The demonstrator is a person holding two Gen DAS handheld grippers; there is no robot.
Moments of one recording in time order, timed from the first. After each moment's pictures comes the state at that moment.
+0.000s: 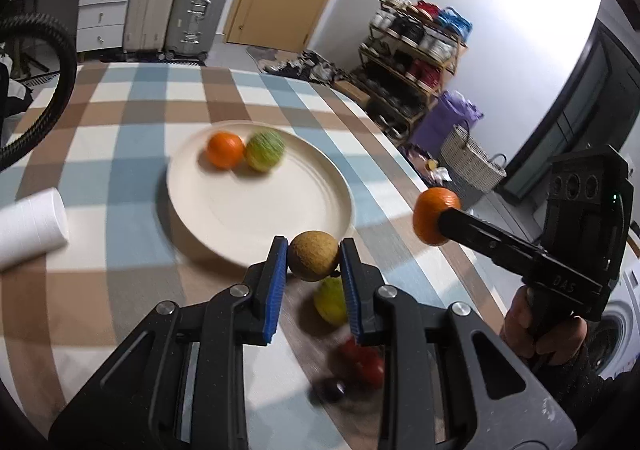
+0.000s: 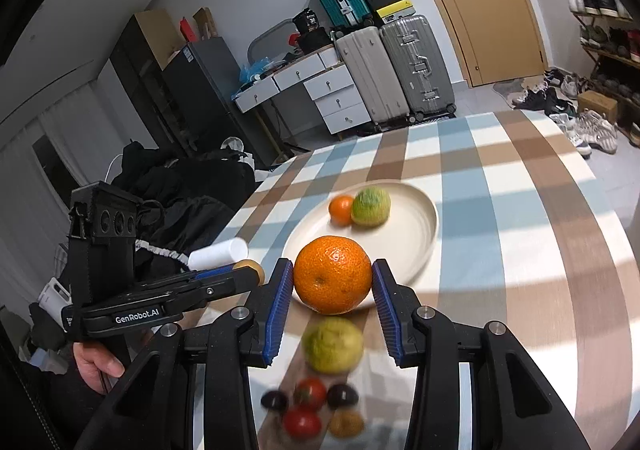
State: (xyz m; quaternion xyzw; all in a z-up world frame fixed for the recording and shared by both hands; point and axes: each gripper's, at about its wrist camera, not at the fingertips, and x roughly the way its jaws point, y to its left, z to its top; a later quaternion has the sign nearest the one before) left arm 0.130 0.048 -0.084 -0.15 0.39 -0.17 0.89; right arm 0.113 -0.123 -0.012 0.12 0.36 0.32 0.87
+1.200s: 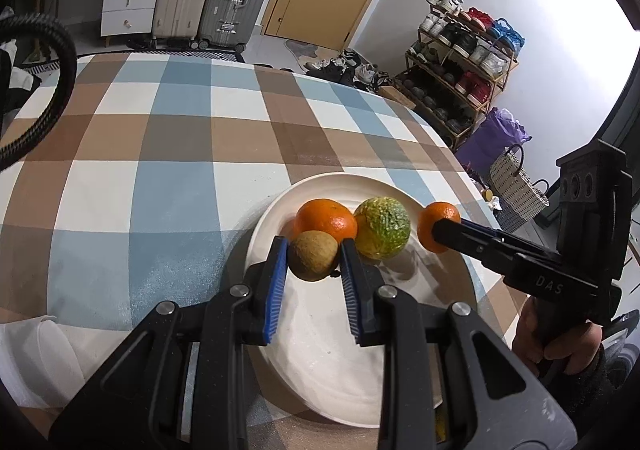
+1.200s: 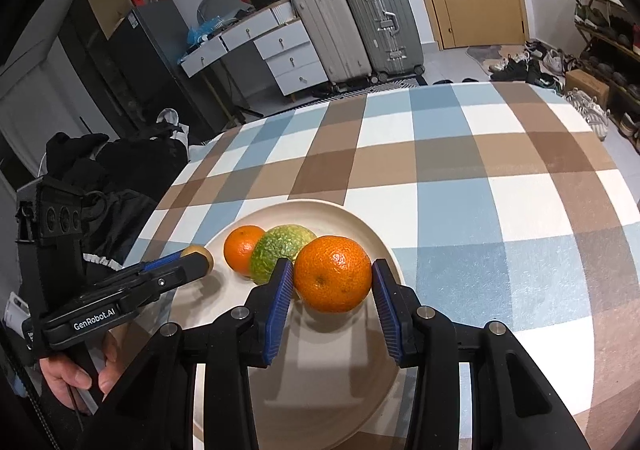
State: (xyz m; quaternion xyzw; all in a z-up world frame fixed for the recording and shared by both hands) left arm 0.275 0.095 -0.148 -0.17 0.41 -0.11 0.89; right arm 0.265 -0.076 -0.077 0.08 0.45 0.25 0.85
